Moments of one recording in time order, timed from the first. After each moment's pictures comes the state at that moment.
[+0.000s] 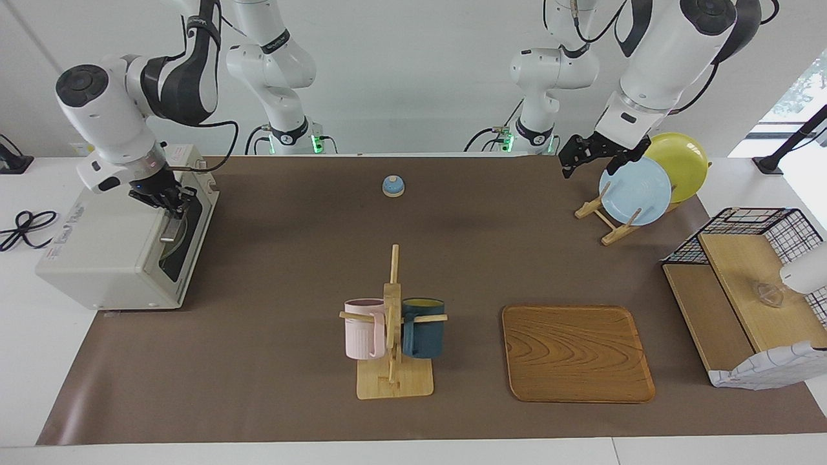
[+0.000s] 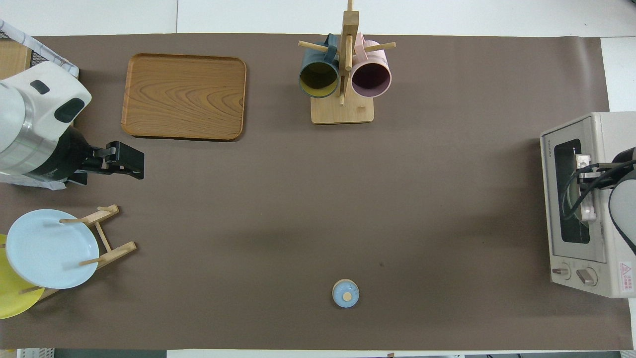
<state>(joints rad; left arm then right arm) -0.15 -0.02 -0.08 -1.63 -0.05 1.50 -0.24 -0.18 -0.06 -0.01 -2.01 -0.11 1.89 -0.09</state>
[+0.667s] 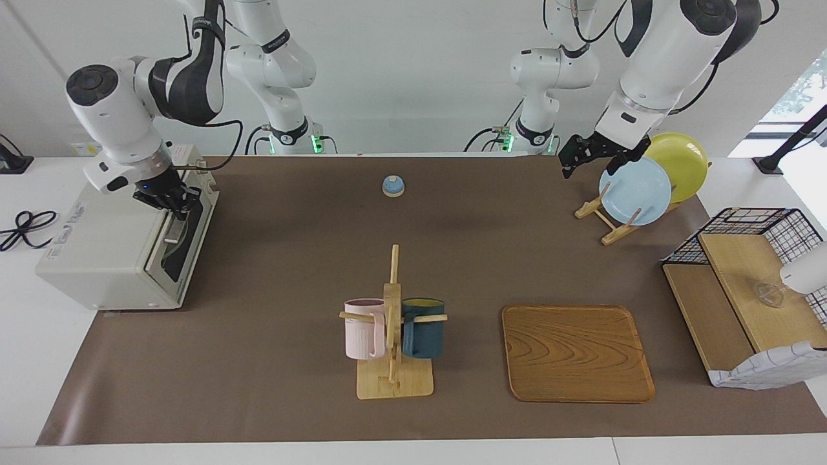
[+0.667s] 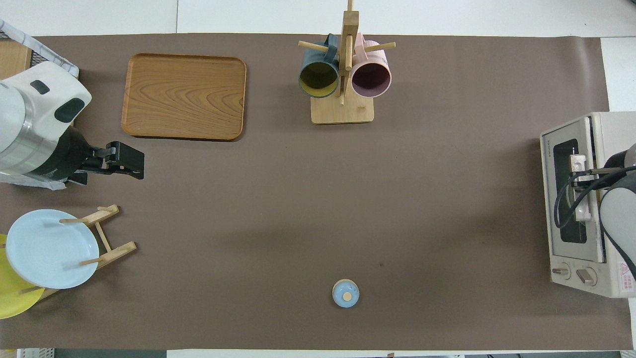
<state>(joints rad) -0.15 -0.02 -0.08 -1.63 -0.05 1.50 -0.24 -0.17 -0.08 0.00 -2.06 -0.11 1.94 -0.12</state>
